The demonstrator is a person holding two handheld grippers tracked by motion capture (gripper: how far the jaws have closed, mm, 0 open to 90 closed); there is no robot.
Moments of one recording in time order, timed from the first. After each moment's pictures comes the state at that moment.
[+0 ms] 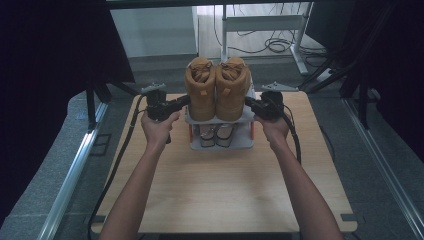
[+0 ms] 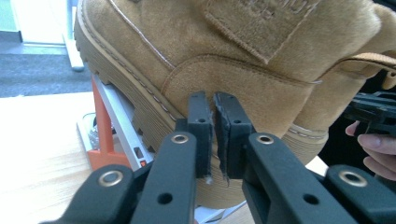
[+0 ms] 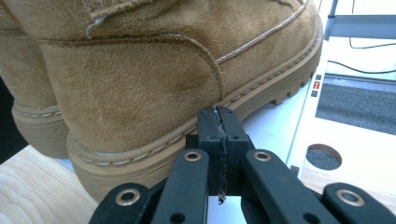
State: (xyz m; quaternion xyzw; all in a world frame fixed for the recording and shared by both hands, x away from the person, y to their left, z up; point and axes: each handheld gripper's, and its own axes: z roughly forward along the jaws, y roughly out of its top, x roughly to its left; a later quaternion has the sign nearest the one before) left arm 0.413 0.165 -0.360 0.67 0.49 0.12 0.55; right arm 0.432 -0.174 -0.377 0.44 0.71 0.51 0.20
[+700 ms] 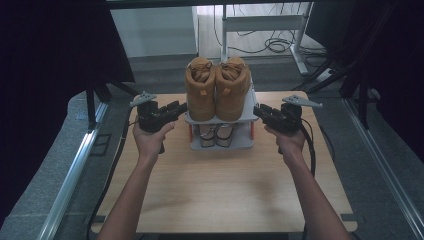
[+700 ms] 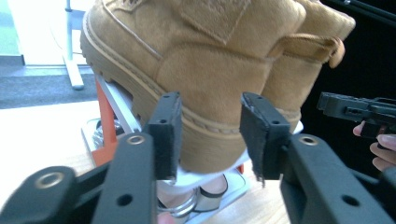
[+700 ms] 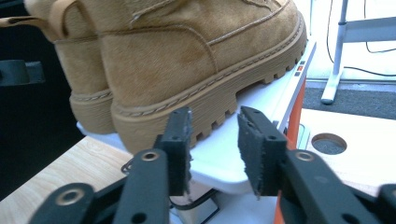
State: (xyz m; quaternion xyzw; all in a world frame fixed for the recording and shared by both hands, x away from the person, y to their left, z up) left arm 0.372 0.179 -0.364 0.66 0.46 0.15 0.57; right arm 0.388 -0.213 -0.384 0.44 0.67 0.57 0.17
